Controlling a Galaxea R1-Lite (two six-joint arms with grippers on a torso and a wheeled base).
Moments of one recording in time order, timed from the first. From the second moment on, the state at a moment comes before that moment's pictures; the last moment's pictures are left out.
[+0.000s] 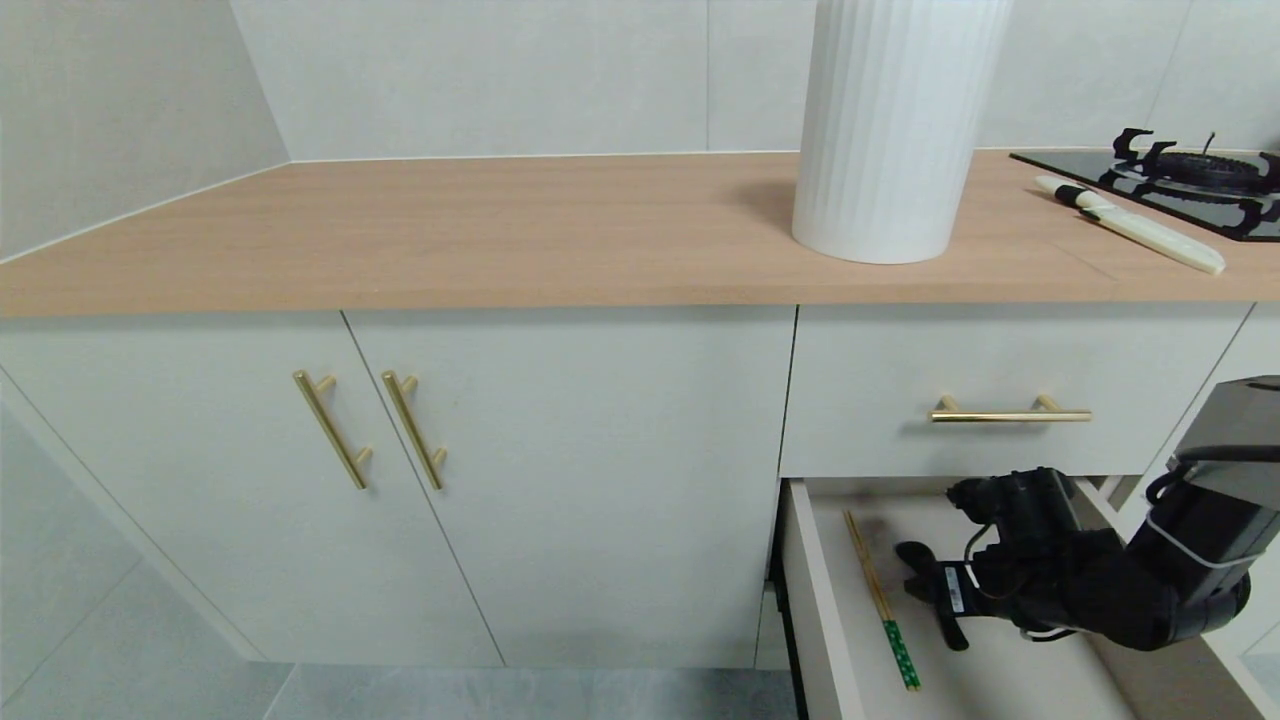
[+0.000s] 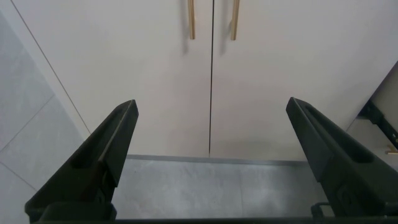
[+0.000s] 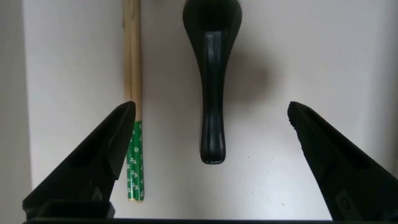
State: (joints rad) left arm 0.00 0.00 0.00 0.00 0.04 0.00; right arm 0.20 2.16 -0.65 -0.66 -0.10 0.14
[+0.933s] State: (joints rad) left arm 0.00 0.00 0.00 0.00 0.04 -0.01; right arm 0.25 1.54 -0.82 0.25 -0.05 0.14
